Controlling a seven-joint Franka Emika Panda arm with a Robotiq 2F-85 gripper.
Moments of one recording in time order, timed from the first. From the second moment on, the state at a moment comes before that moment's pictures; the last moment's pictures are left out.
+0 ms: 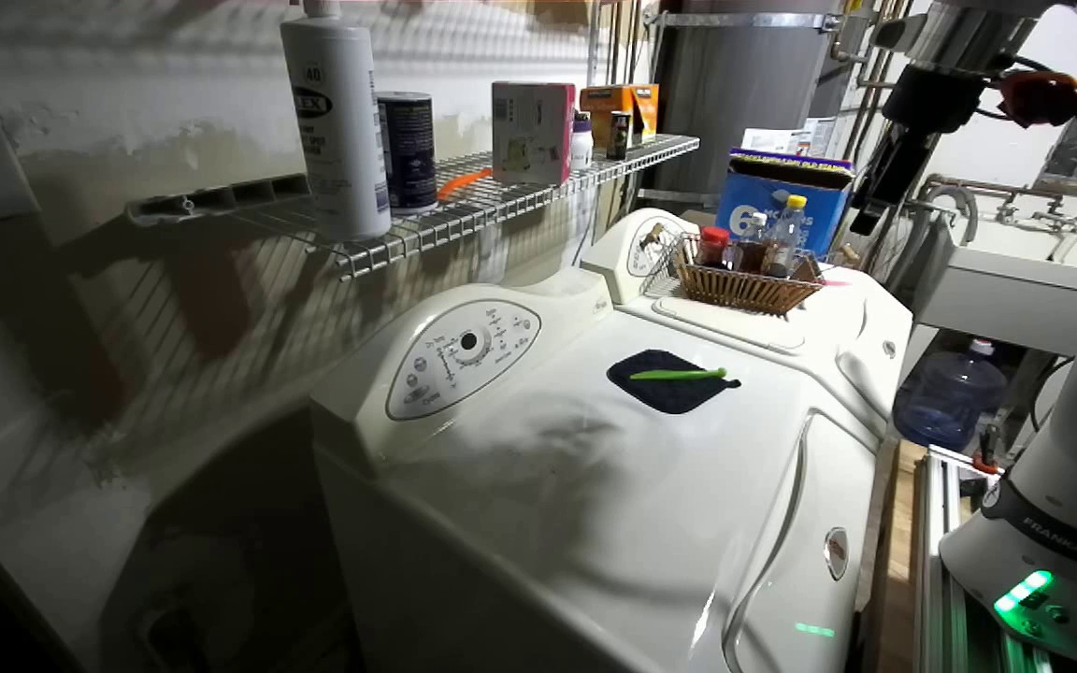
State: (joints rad) arm -0.01 -1.00 -0.06 -2.62 -0.14 1.80 -0.15
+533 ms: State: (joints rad) arm 0.02 -0.99 -0.05 -2.62 -0.13 1.83 -0.15
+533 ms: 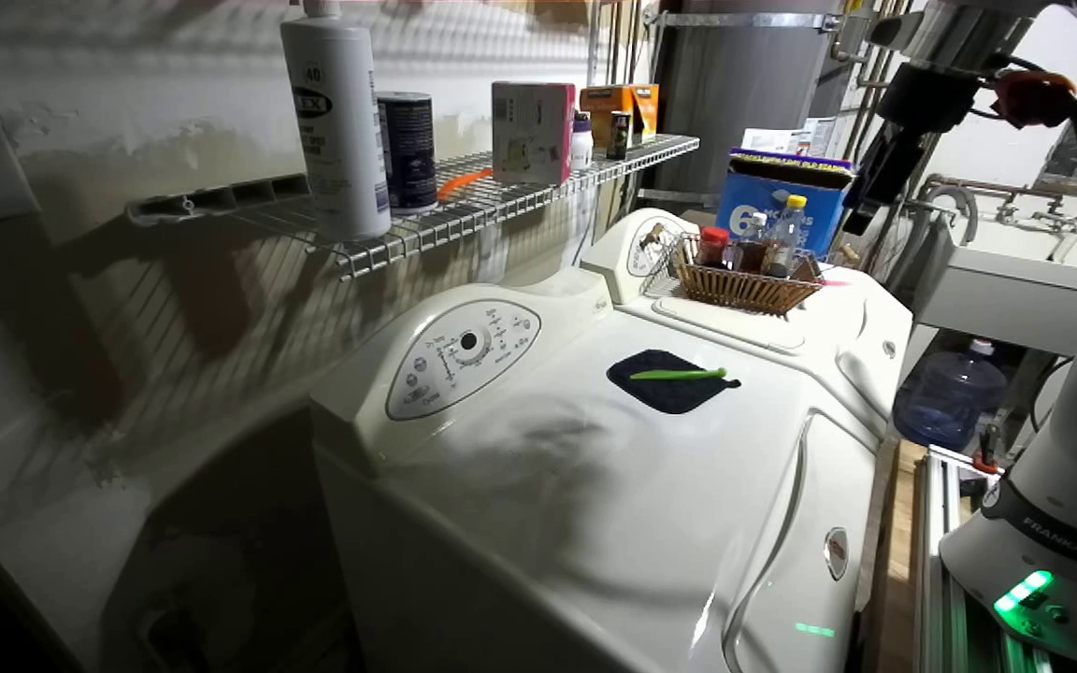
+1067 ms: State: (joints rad) arm 0.20 -0.77 0.08 -2.61 0.05 2.21 -0.08
